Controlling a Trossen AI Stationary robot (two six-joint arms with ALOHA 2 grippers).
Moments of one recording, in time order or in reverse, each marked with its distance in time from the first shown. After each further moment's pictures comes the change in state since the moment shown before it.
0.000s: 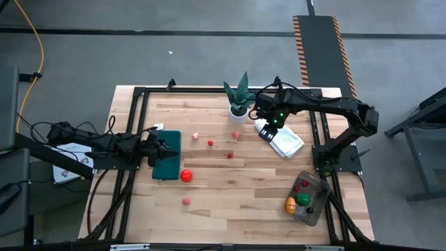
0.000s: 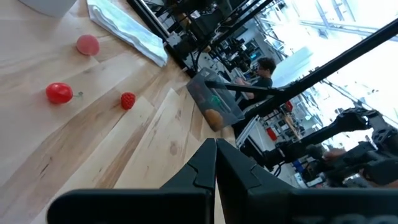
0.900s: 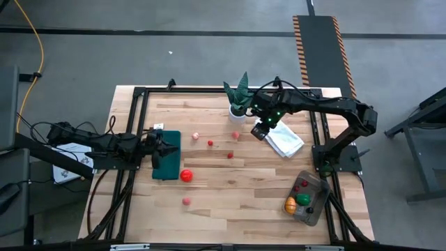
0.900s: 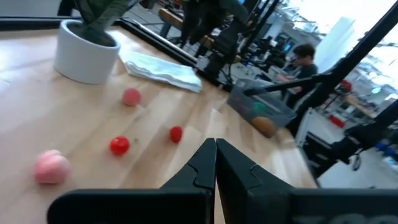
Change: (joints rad) left arm 0.000 0.000 0.000 -0.028 -0.141 0.354; right arm 0.003 0.014 0.000 0.161 -0.083 0.091
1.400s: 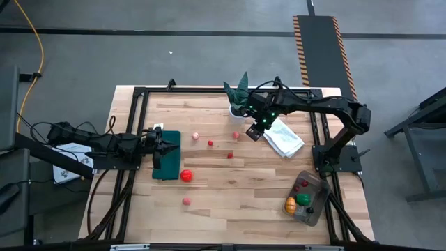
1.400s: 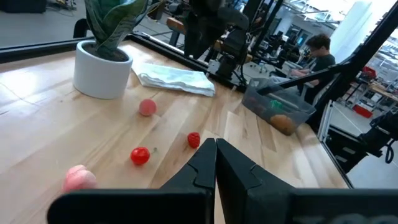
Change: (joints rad) left arm 0.000 0.000 0.000 -0.001 -0.046 0.109; right arm -0.002 0.074 0.000 0.075 -0.037 0.006
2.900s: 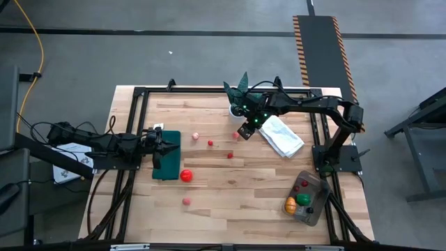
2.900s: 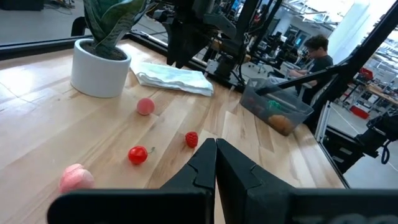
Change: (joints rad) left arm 0.000 0.000 0.000 0.001 0.006 -0.013; right arm 0.000 0.083 0.000 0.193 -0.003 0.015
